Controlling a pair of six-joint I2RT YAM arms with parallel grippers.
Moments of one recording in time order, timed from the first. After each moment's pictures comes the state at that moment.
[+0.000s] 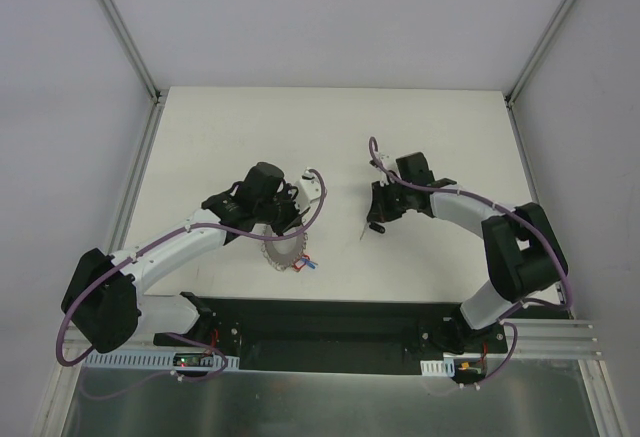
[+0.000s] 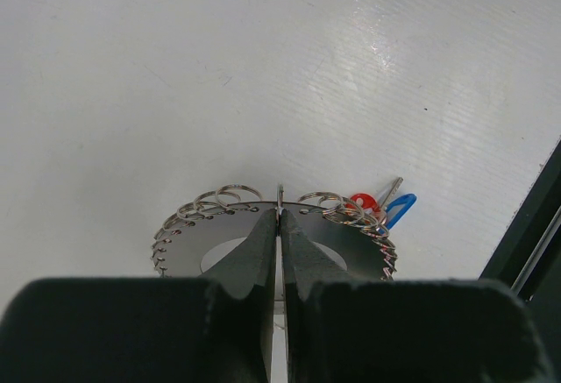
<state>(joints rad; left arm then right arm) -0.67 1.24 0.82 -0.36 0.31 0.32 0.42 1.60 0.87 -0.24 -0.48 0.08</state>
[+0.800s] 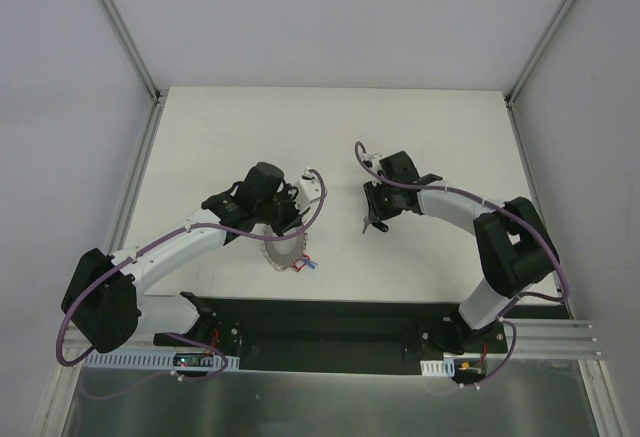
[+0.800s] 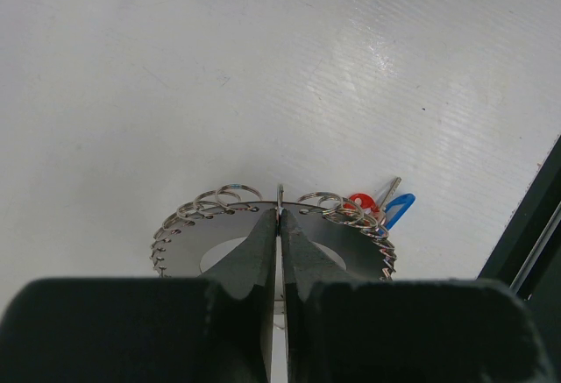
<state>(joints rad) -0.67 1.24 0.82 -0.36 0.31 0.32 0.50 1.65 0.94 -0.31 -0.17 0.08</state>
